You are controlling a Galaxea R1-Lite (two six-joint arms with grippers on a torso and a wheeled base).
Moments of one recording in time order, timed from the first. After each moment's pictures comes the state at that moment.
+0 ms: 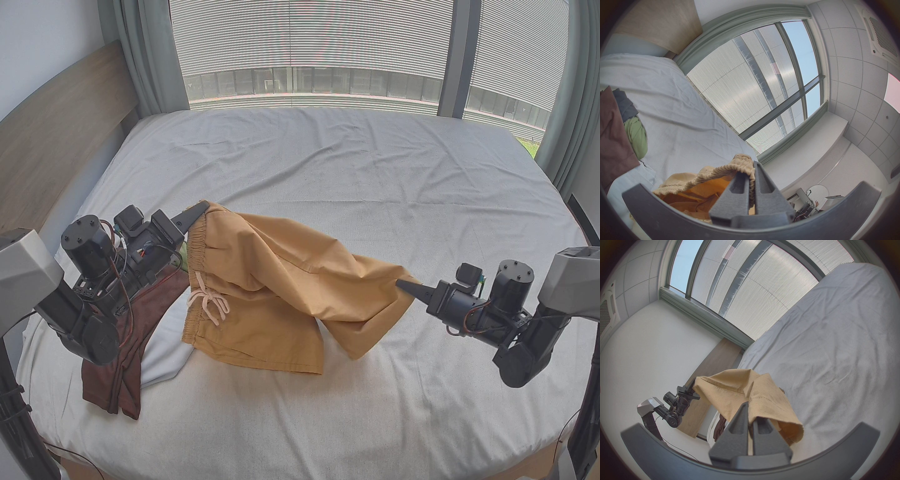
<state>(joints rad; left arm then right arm) -0.19 2.04 -0.74 -1.55 -0.42 -0.88 0.28 2.16 -0.56 -1.54 0.50 0.71</state>
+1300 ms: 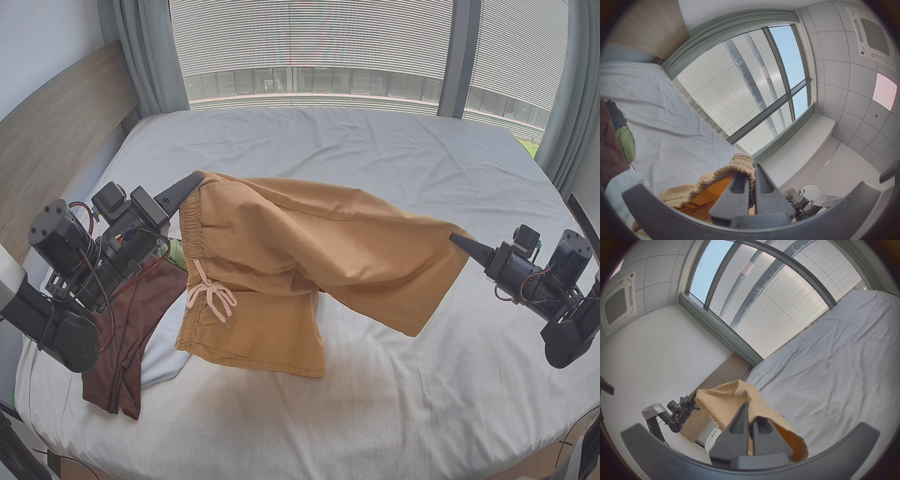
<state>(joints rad) -0.25 1.85 -0.67 -1.55 -0.41 -0.88 0.11 1.90 -0.50 -1.54 0.63 0.69</state>
